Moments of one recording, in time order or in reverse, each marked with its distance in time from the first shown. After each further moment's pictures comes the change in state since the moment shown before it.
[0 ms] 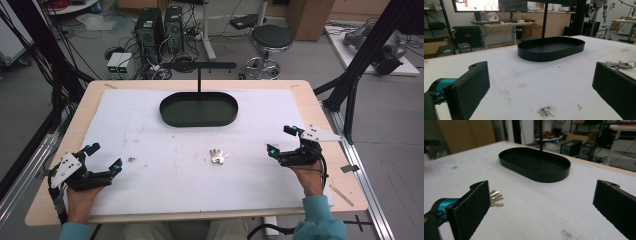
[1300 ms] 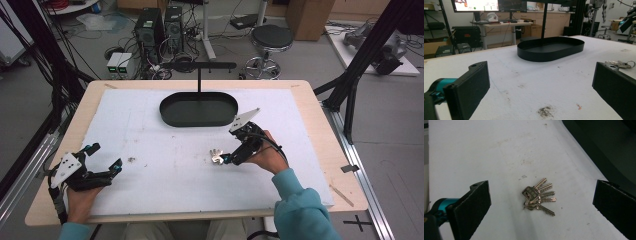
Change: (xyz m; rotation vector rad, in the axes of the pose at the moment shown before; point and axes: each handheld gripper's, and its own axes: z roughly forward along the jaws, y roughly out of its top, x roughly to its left) left arm 0.000 0.000 0.000 0.000 -0.005 0.000; right arm 0.066 0.052 0.123 0.512 0.330 -0.241
